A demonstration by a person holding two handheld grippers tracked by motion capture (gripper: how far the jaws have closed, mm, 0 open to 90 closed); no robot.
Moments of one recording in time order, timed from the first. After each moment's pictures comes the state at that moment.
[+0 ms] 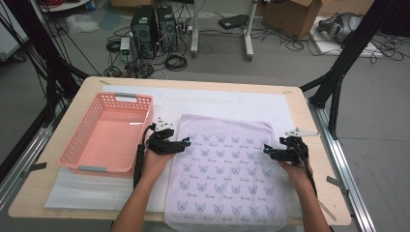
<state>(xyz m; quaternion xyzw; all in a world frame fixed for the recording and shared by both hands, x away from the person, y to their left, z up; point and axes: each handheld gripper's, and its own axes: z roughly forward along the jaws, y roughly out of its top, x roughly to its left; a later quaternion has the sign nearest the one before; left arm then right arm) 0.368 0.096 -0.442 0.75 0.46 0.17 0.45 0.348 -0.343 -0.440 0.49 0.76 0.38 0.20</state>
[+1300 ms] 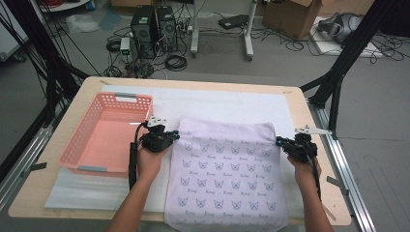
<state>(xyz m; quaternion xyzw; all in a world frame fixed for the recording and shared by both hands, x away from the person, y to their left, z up) 0.353 0.110 -0.417 0.73 0.48 0.16 0.46 0.339 -0.358 -0.418 0.50 0.74 0.41 0.20</state>
